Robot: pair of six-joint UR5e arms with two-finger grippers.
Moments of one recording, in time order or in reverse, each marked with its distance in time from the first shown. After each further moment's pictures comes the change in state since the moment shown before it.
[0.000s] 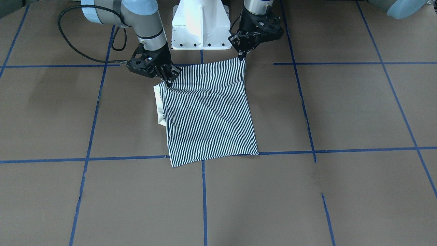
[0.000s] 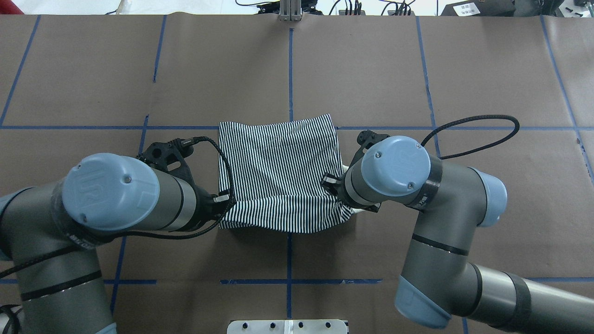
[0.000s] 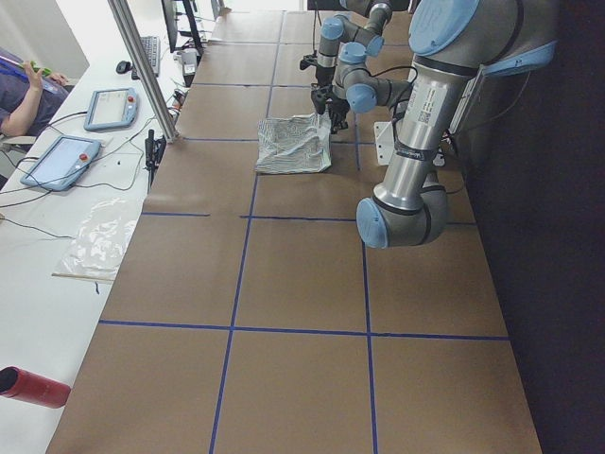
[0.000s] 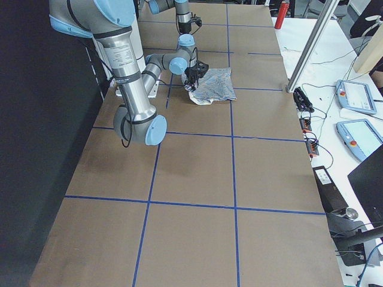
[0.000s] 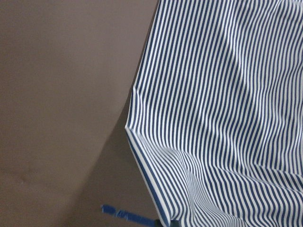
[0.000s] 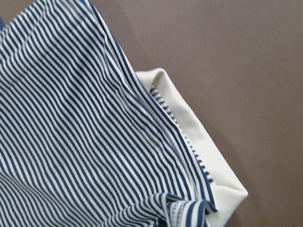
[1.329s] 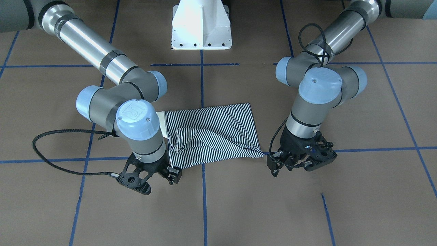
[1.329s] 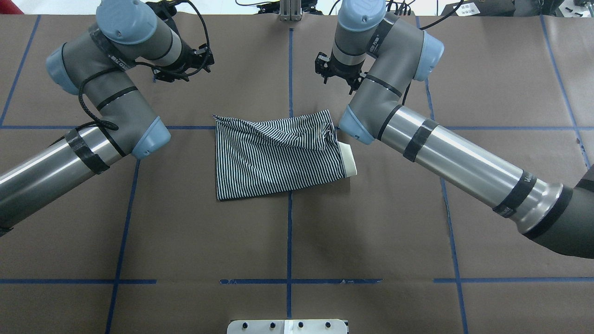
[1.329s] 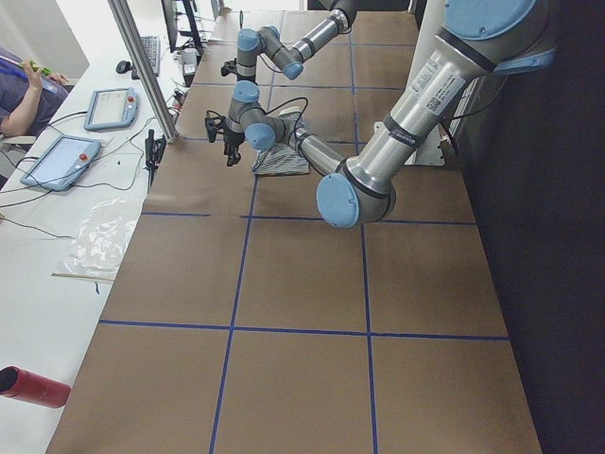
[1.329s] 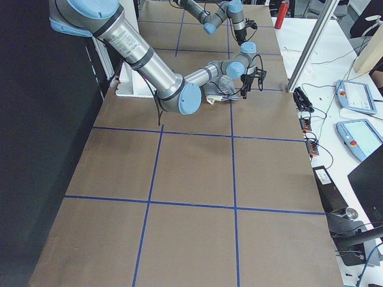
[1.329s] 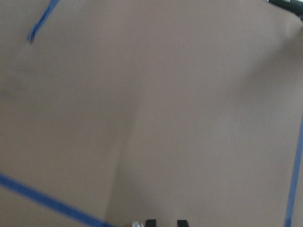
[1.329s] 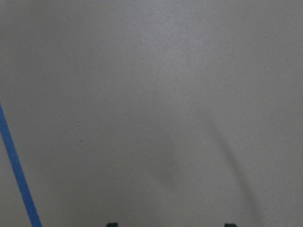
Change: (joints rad) left arm -0.444 -0.240 0.808 -0.545 -0.121 0.310; right arm 0.355 0.425 -0.849 0.287 0.190 -0.319
